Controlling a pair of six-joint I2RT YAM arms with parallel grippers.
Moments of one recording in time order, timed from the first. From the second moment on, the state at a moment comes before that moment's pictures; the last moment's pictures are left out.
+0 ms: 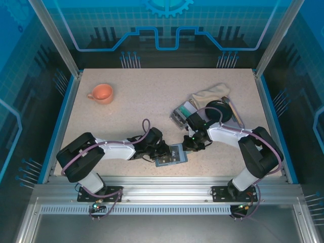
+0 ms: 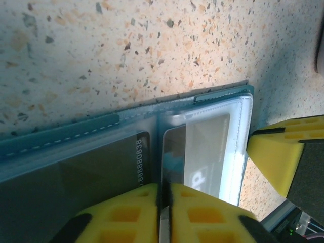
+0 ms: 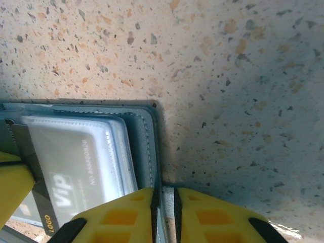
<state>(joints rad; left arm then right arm) -0.82 1.60 0.64 0.08 0.23 -1.18 0.57 1.60 0.83 -0.59 -0.30 0.56</state>
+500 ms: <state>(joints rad) -0.83 1.68 0.68 0.12 0.27 -1.19 0.57 1.60 0.80 -0.55 -0.32 0.59</state>
